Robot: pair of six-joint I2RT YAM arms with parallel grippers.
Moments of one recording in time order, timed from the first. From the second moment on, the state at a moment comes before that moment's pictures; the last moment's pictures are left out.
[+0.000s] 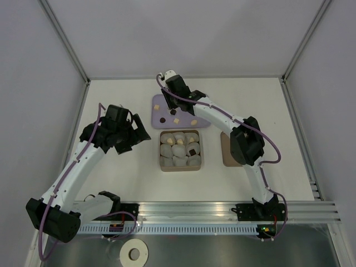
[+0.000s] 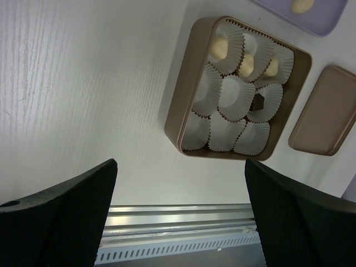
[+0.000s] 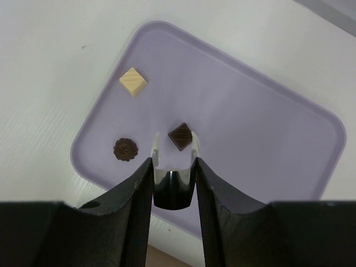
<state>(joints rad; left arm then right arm) -0.37 1.10 1.12 -0.99 -0.01 -0.80 0.71 2.19 1.97 -0.40 0.21 0.07</state>
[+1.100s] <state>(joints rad) -0.37 1.12 1.11 -0.98 -0.03 -0.79 0.68 2.29 2.03 -0.38 0.19 0.03</state>
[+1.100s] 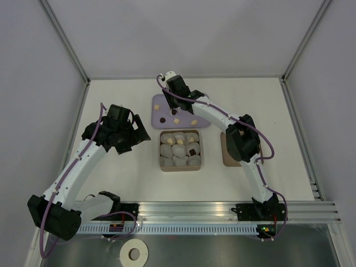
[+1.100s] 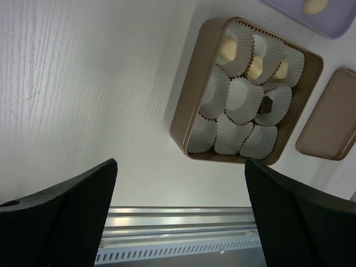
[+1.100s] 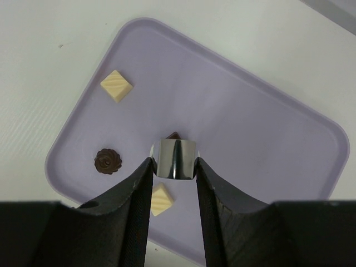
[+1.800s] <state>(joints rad) -0.37 1.12 1.11 -0.98 -0.03 -0.79 0.67 2.30 2.04 -0.37 0.17 0.02</state>
